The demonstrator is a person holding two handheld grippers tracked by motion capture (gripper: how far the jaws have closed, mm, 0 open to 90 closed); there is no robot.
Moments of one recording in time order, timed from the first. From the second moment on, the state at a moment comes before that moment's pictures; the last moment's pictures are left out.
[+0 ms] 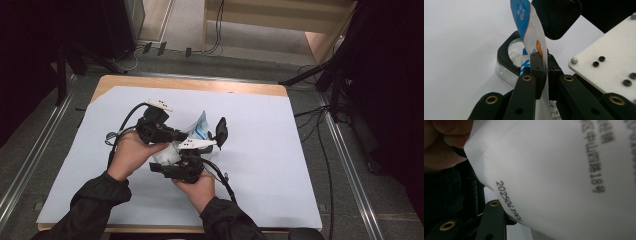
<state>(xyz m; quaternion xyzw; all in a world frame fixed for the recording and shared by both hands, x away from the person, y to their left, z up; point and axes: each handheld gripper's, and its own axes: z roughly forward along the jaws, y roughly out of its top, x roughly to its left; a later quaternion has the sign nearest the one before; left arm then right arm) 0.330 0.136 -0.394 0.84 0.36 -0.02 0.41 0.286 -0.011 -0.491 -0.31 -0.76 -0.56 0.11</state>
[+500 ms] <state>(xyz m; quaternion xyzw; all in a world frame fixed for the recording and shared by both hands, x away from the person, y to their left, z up) 0.335 0.138 -0.393 0.83 0.37 -0.04 0.41 0.286 -0.011 -0.490 -0.30 -0.76 -0.56 0.11</state>
